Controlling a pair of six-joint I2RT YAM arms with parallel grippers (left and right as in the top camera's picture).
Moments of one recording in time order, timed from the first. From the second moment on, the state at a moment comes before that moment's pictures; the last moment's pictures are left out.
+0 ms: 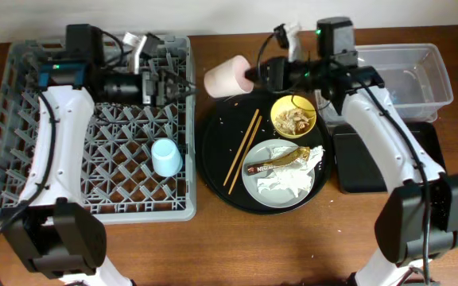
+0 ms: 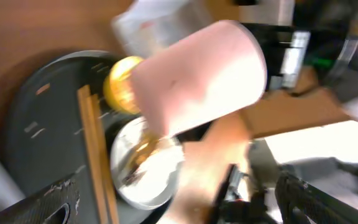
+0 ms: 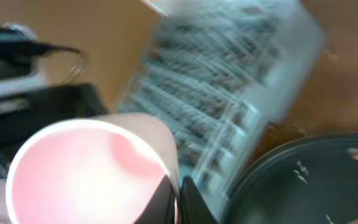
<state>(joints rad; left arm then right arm) 0.02 1.86 1.79 -1.10 1.15 0.18 0.17 1.85 1.58 -0.37 -0.99 0.39</state>
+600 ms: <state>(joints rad) 0.03 1.86 1.79 -1.09 1.51 0.32 0.34 1.85 1.57 0.02 -1.09 0.67</state>
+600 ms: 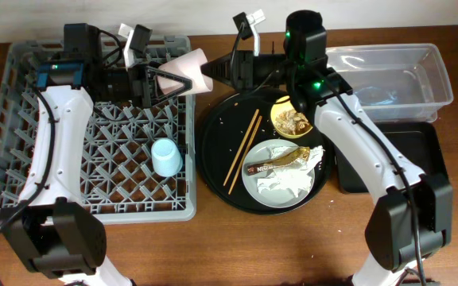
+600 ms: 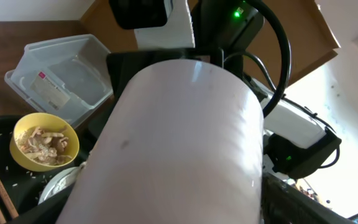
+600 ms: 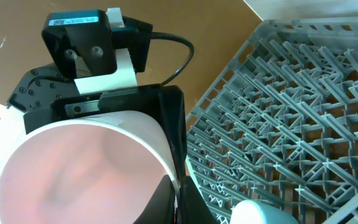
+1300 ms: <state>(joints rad) 0.02 1.86 1.82 -1.04 0.58 0.09 0.22 1.85 1.57 -0.60 -0.74 0.44</state>
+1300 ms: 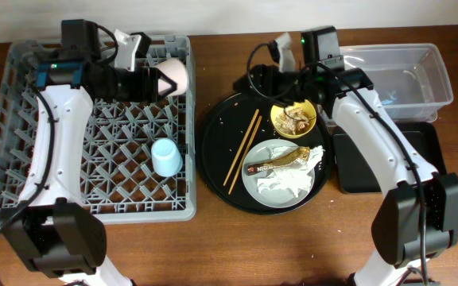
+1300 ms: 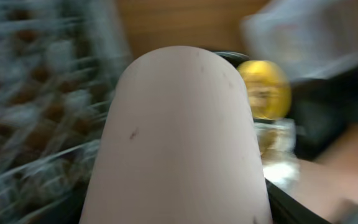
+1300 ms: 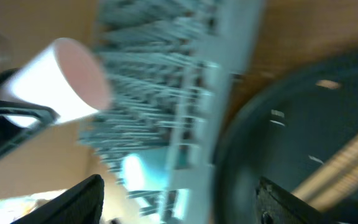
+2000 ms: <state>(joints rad) -0.18 2.07 1.88 -1.13 -0.03 -0.05 0.22 1.85 1.57 -0.83 -0.44 0.34</state>
